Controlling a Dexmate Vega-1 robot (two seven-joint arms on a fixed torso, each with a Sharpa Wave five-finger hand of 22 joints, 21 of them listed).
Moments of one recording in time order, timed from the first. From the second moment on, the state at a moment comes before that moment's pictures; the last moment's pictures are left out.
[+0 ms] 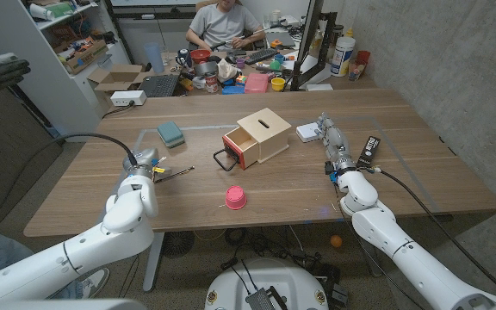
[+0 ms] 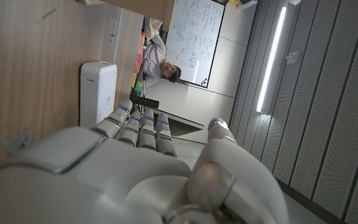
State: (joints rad) left arm 1.10 1.00 0.57 -2.23 0.60 1.19 0.02; left_hand 0.85 -0.10 0.47 -0.15 0.29 0.55 0.15 0.24 0.19 0.59 0.05 0.22 0.19 0.32 0.09 0.19 0.18 -0.01 0.21 0.21 0.19; right arm -1.01 -0.42 -0.38 -1.51 0.54 0.33 -0.21; right_hand 0.32 0.10 0.25 -0.08 0.17 0.20 0.09 0.19 0.18 0.15 0.13 0.20 0.18 0.07 0.06 0.18 0.18 0.11 -0.01 0.26 0.18
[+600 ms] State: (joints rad) left arm 0.92 1.03 0.75 -2.18 0.69 1.22 -0.15; left_hand 0.86 -0.10 0.47 -0.14 0.28 0.62 0.13 0.25 0.19 0.65 0.02 0.22 0.19 0.35 0.10 0.19 0.18 0.00 0.21 0.21 0.19; right arm -1.00 -0.40 -0.38 -1.49 0.54 0.35 -0.21; right_hand 0.32 0.10 0.24 -0.08 0.17 0.21 0.08 0.19 0.18 0.15 0.13 0.20 0.18 0.07 0.06 0.18 0.18 0.11 -0.01 0.25 0.18
